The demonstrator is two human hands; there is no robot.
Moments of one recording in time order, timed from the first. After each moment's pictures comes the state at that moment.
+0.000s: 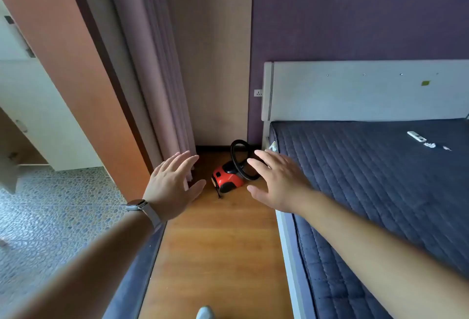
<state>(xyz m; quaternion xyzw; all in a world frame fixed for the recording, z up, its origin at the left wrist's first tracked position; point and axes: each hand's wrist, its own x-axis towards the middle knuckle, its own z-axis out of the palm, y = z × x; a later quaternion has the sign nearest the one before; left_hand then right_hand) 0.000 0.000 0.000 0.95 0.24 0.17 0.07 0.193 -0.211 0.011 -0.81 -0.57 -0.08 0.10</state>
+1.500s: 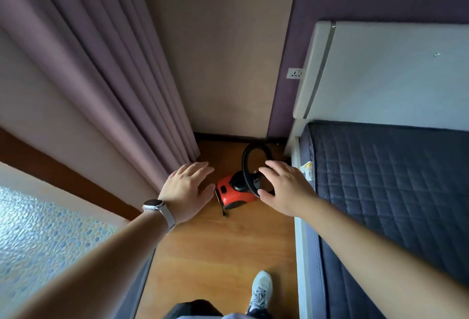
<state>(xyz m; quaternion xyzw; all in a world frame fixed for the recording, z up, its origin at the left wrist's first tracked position) 0.460 0.386 -0.126 0.95 0.28 0.03 0.13 0.674 0.200 -0.141 -0.82 -0.56 0.12 0.06</state>
